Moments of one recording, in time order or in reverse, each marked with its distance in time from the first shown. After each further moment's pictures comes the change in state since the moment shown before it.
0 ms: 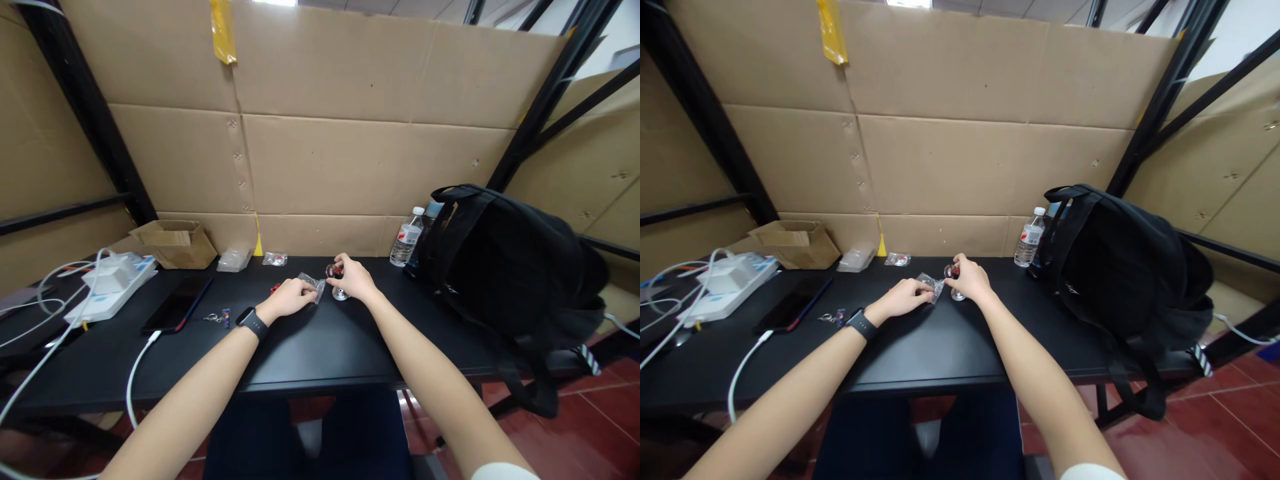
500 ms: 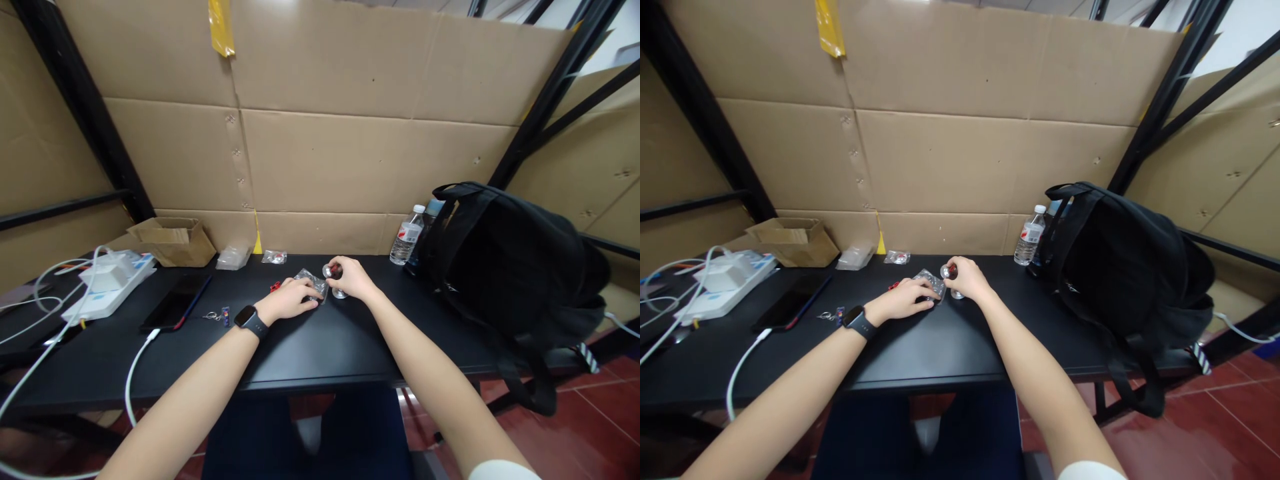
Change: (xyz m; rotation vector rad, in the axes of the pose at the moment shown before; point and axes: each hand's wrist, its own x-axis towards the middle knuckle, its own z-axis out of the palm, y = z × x) left_hand -0.002 -0.010 0.006 0.231 -0.057 0.228; right_hand 0.001 -0.001 0.004 0.095 -0.022 -0.155
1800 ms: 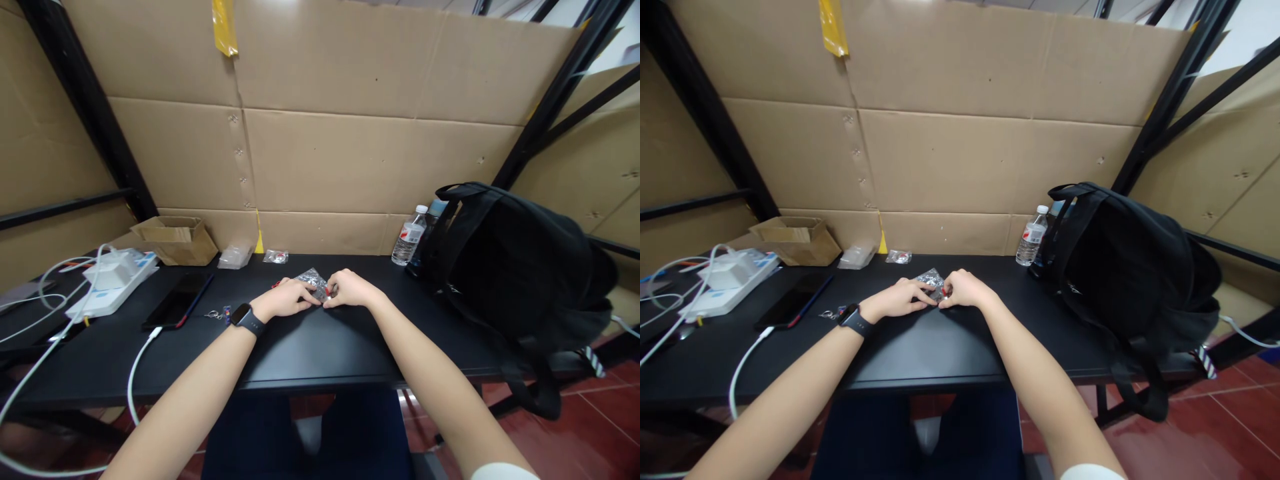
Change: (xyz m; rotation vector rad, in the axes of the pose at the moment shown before) left_hand -0.004 -0.006 -0.013 -0.037 -0.086 0.025; right_hand -0.009 -0.015 -0.008 -0.020 -0.390 -0.117
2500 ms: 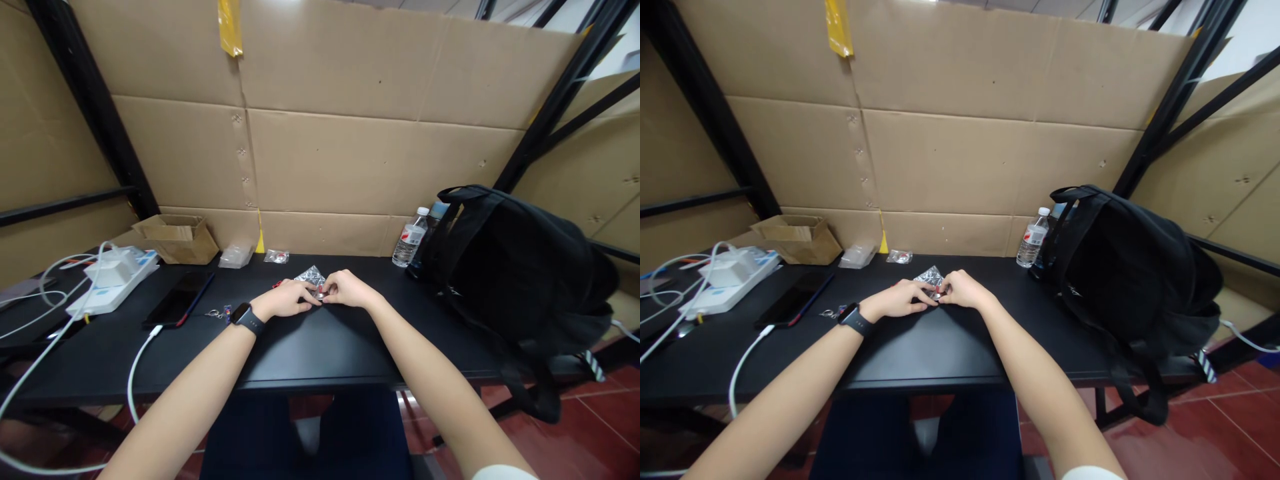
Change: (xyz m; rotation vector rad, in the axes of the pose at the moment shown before) left_hand -0.001 -0.006 0.002 -0.041 0.001 0.043; right_hand 0.008 0.011 0.014 0.136 0.033 -0.070
